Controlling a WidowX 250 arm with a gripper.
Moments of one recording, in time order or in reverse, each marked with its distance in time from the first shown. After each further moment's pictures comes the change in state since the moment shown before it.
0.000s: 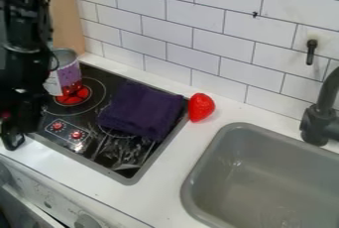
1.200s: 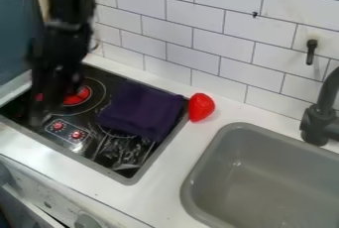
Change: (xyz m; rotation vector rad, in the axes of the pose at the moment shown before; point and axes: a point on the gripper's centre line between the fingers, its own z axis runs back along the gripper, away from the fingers) arm 0.016 -0.042 0.052 0.096 -0.097 -0.089
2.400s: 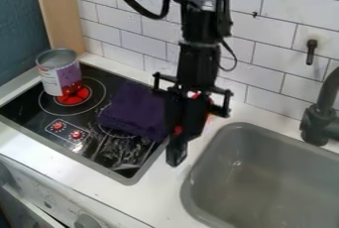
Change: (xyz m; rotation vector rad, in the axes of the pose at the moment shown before) arm 0.038 -0.174 0.034 -0.254 0.064 -0.044
